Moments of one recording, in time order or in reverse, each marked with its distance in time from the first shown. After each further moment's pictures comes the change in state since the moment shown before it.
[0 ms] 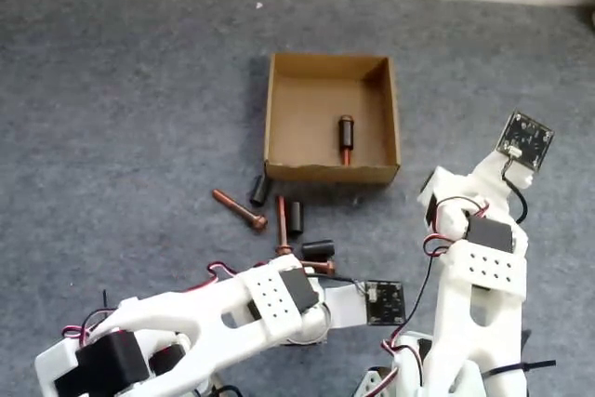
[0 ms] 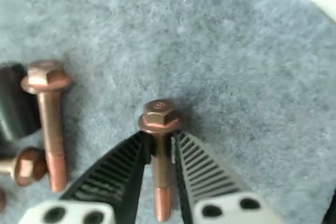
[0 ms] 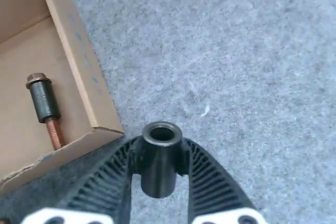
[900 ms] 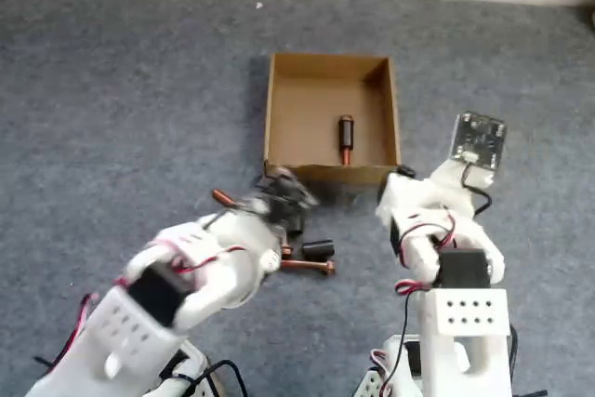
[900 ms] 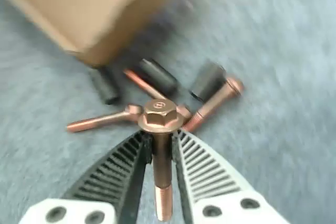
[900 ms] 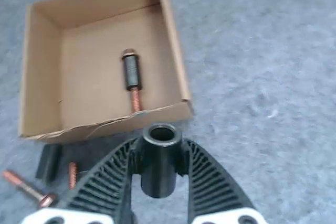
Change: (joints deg) left arm -23.9 -46.9 0.1 15.6 15.6; right arm -15.2 -16.8 0.5 10.0 0.0
